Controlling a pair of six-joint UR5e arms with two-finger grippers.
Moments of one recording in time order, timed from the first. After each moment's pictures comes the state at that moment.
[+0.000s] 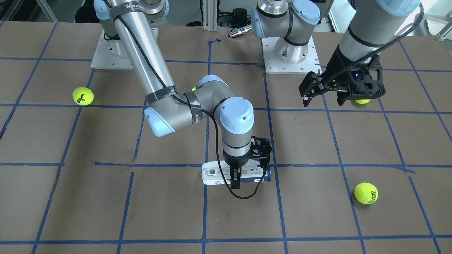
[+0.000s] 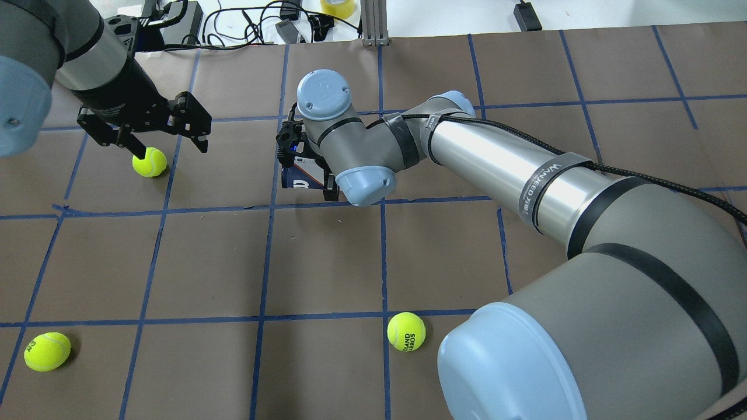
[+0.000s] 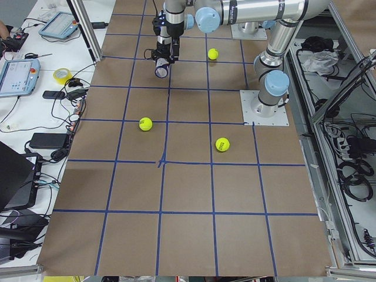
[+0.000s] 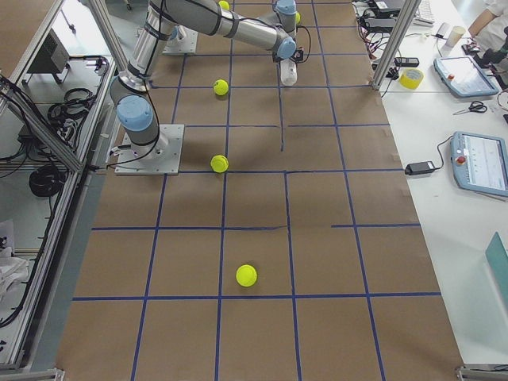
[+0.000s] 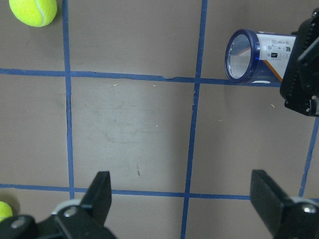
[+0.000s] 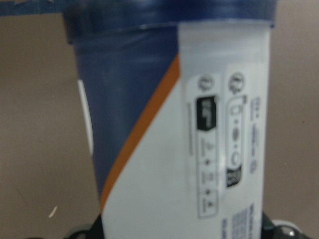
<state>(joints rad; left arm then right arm) -1.47 -1.56 -1.65 -1.49 1.57 0.03 2.05 -0.88 1.43 -2.29 -1.56 -0.98</state>
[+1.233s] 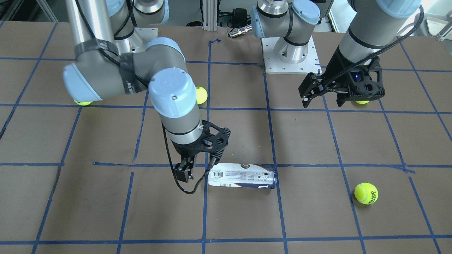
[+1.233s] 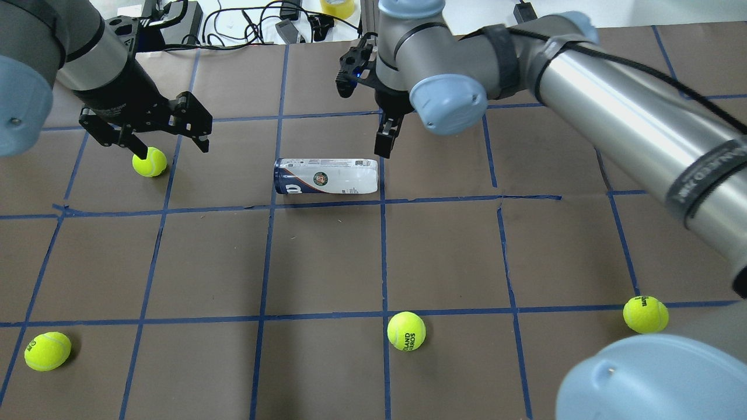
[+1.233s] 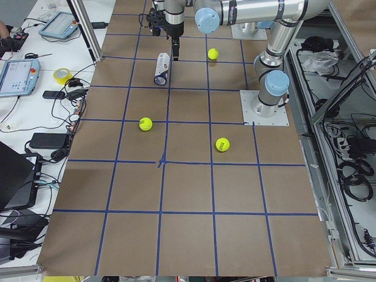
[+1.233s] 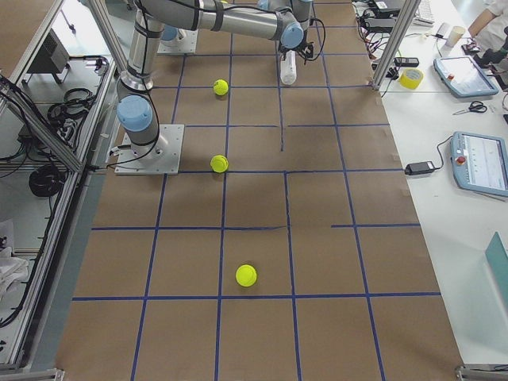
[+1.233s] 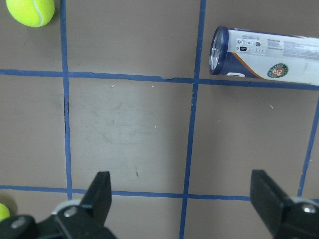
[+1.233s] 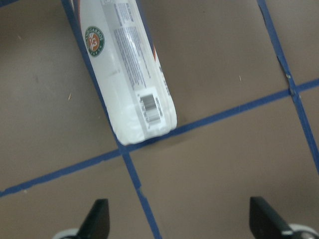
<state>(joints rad) -1.46 -1.57 -1.65 -1.49 1.56 0.03 1.83 -1.15 1.43 -1.91 -1.48 -0.94</state>
